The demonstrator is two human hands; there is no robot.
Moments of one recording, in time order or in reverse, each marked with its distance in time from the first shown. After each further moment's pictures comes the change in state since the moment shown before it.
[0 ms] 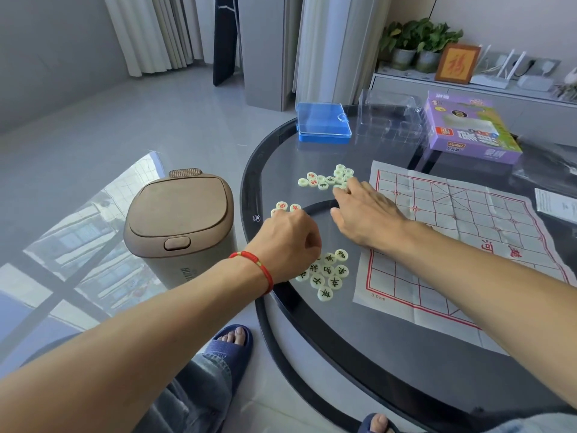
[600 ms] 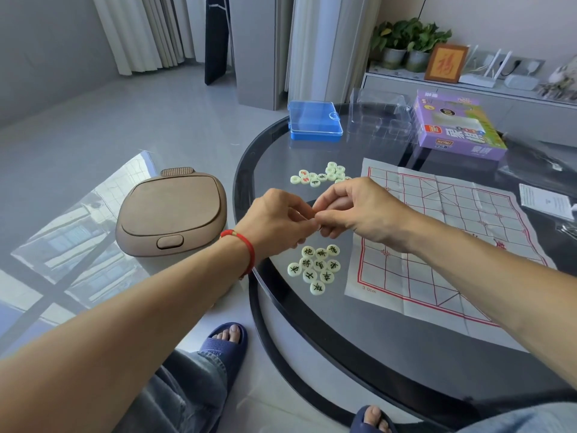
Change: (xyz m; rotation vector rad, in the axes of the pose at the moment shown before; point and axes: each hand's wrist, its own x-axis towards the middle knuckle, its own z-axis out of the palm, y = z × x) left_hand 0.008 -0.003 -0.013 -0.412 -0.014 -0.198; right_hand -0.039 -0.003 -0.032 1.103 -0.126 -0.033
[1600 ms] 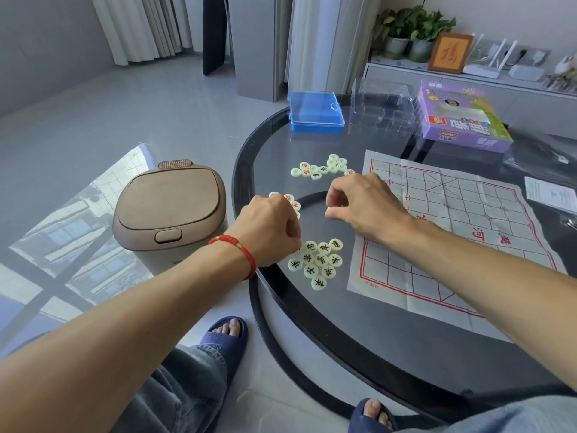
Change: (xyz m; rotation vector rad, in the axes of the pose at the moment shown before) left_hand -0.012 -0.006 -0.001 0.431 0.012 0.085; right_hand 0.021 0.022 0.003 -0.698 0.244 -0.083
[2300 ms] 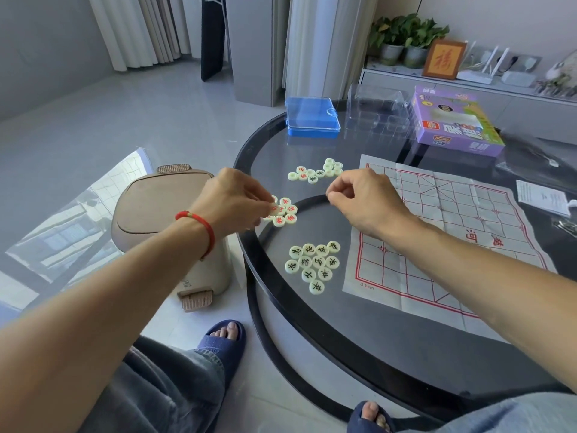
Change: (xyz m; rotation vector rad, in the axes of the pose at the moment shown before) left_hand 0.017 -0.034 -0.028 -0.420 0.133 -0.230; right_hand -0.005 -0.005 -0.009 0.183 0.119 0.116
